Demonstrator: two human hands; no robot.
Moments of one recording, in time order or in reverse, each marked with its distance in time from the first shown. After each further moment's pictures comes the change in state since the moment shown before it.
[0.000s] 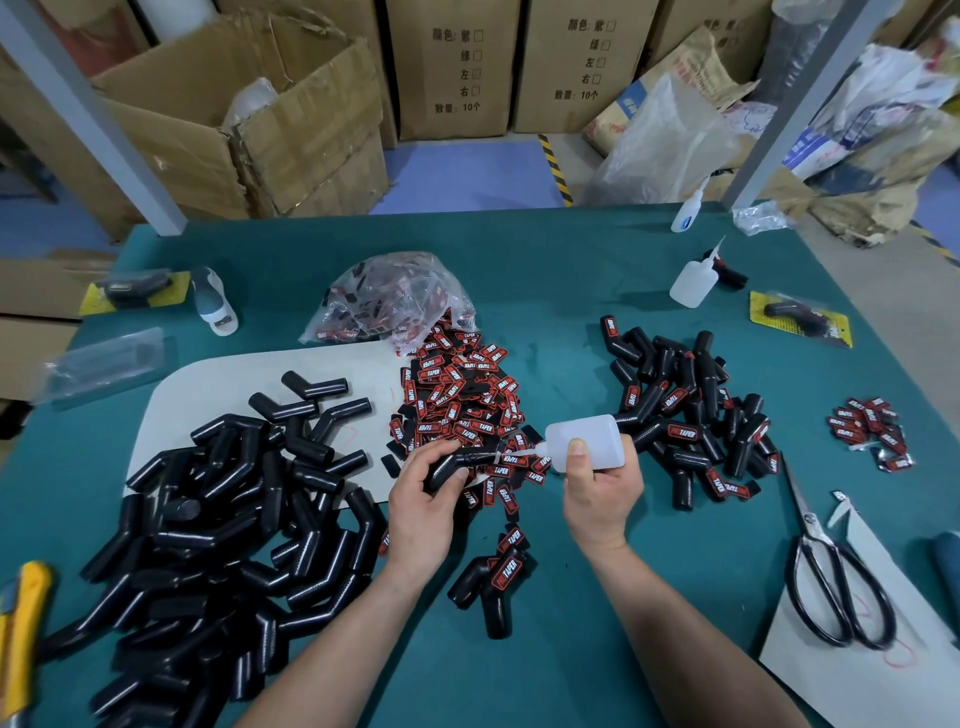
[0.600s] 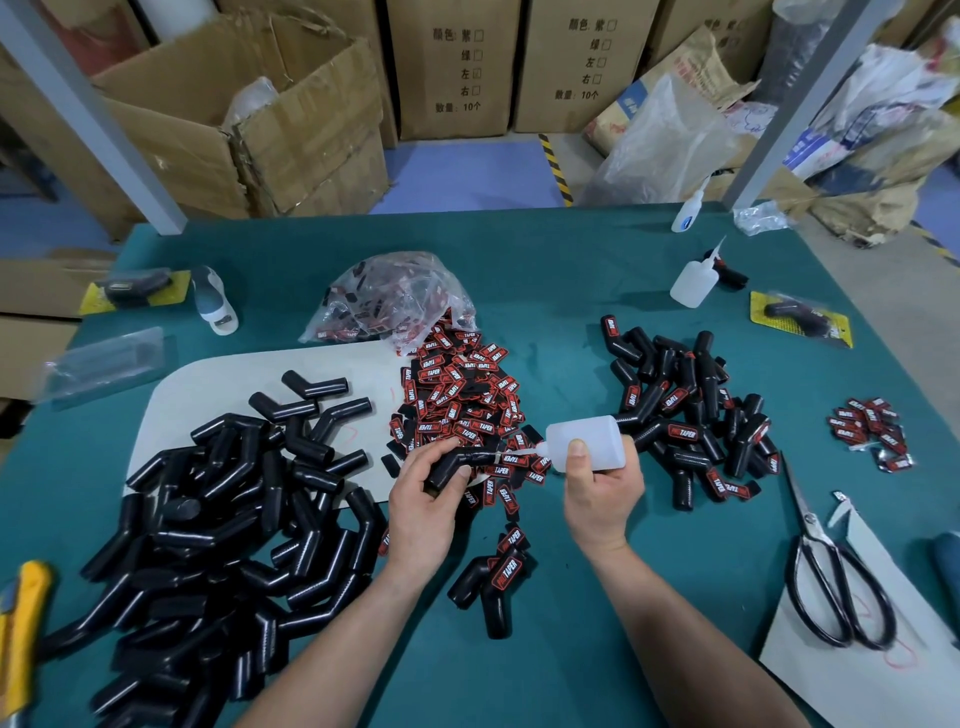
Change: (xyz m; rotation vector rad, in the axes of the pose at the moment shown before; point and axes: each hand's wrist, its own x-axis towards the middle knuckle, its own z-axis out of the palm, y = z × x) left_hand 0.000 -0.002 -0.001 -0.042 -0.025 -0.046; right_hand 0.000 -0.004 -0.002 -0.004 0.002 -0.039
